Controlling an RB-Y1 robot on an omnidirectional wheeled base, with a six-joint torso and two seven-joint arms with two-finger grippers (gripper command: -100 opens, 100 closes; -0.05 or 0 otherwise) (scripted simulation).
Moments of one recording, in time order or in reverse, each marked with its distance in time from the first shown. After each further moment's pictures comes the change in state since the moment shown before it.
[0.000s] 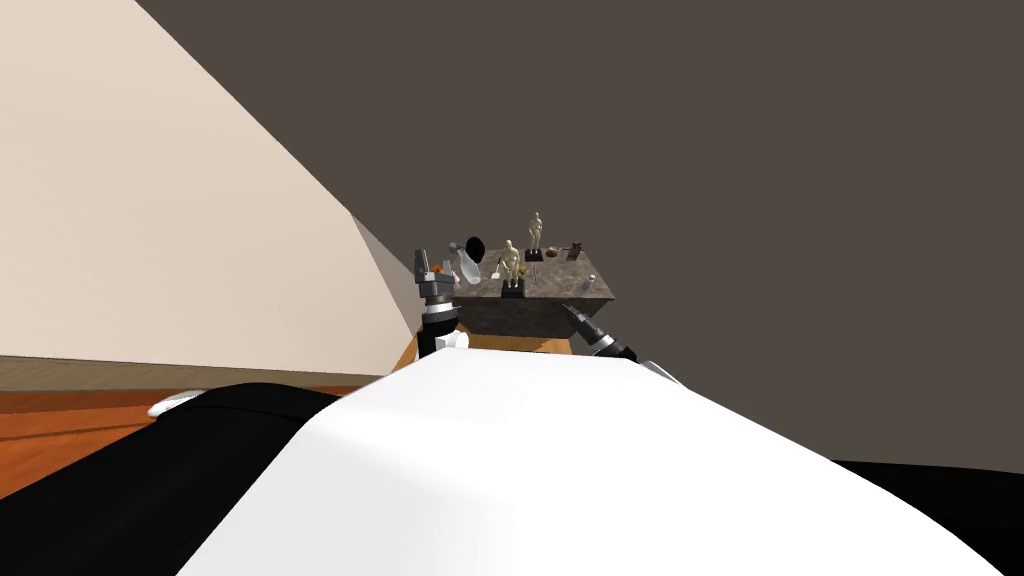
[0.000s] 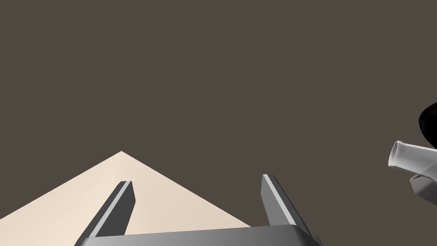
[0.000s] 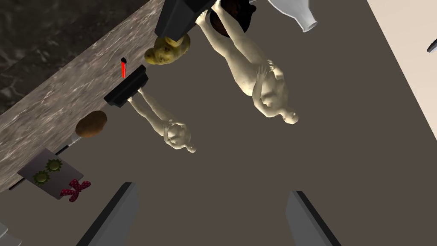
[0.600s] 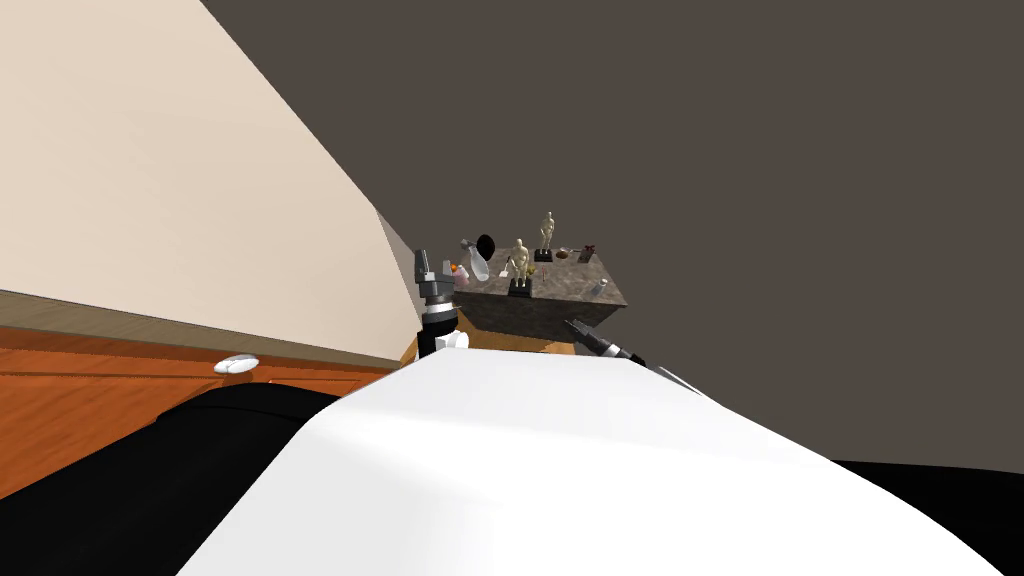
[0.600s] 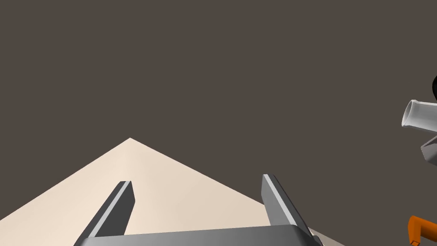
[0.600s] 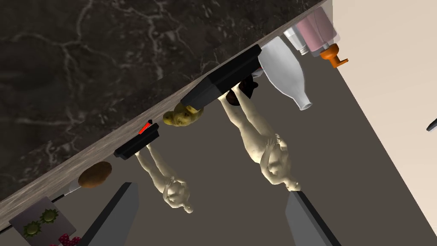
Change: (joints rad) left arm 0.000 0.000 0.000 0.000 0.000 0.000 0.000; right arm 0.002 -0.173 0.045 0.111 0.036 -0.024 -0.002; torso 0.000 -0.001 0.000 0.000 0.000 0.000
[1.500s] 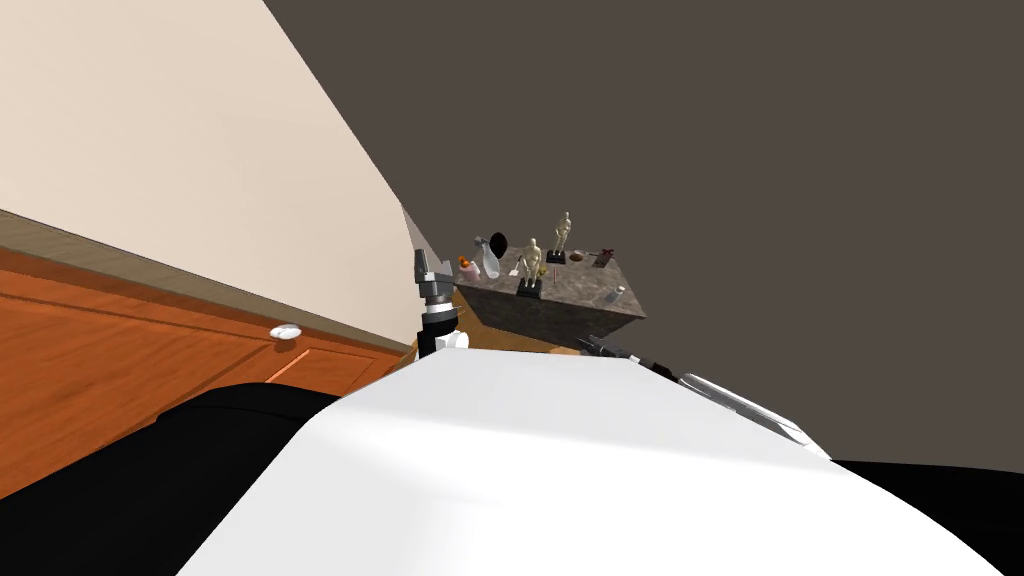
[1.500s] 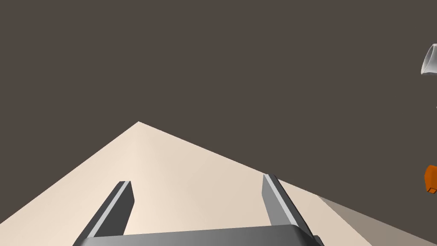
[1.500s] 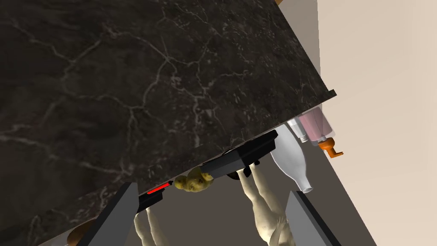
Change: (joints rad) left arm 0.000 0.000 0.000 0.000 0.000 0.000 0.000; right arm 0.012 -0.250 0.048 0.123 0.034 -0.020 -0.024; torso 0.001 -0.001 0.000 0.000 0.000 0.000
